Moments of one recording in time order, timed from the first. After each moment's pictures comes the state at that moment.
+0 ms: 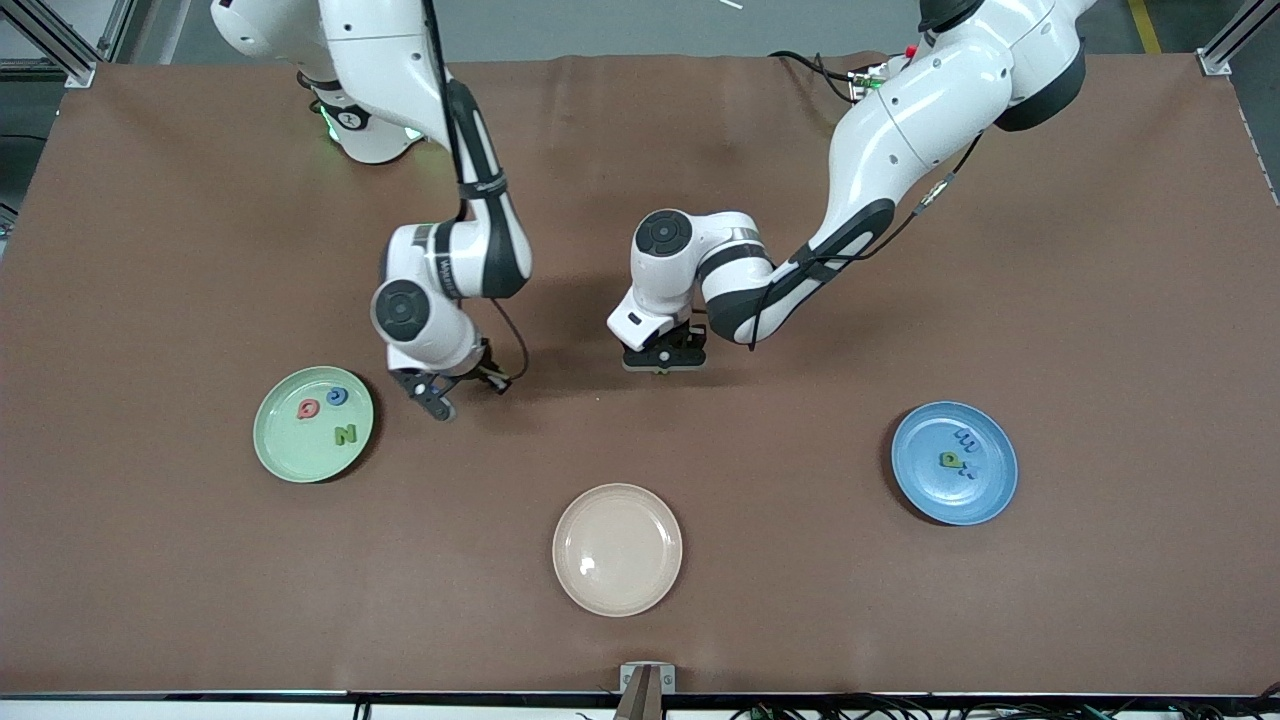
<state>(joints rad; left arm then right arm) -0.22 0.91 -0.71 -1.66 0.88 2.32 -1.33 1.11 0.63 -0.77 -1.95 0.64 2.21 0.65</state>
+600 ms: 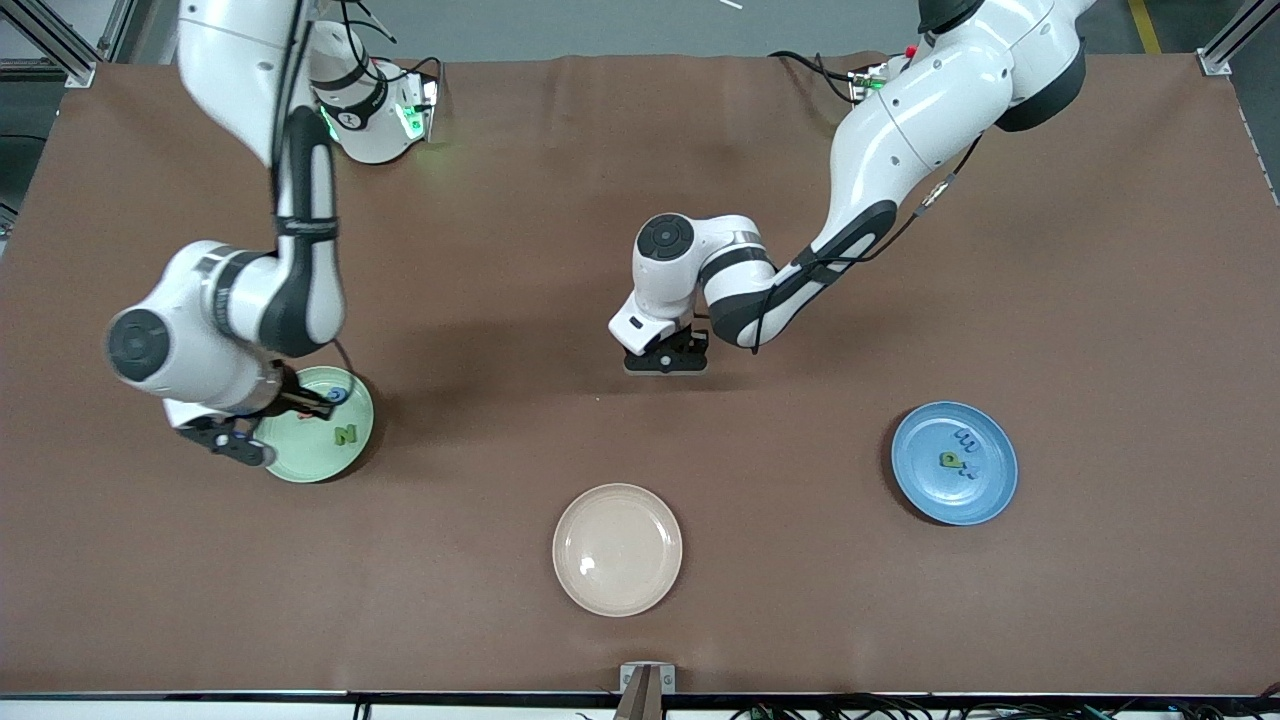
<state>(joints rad) -0.22 0.91 -0.70 -1.65 0.88 2.32 -1.32 0.85 0.63 -0.97 -1.87 0.58 2.05 -0.01</state>
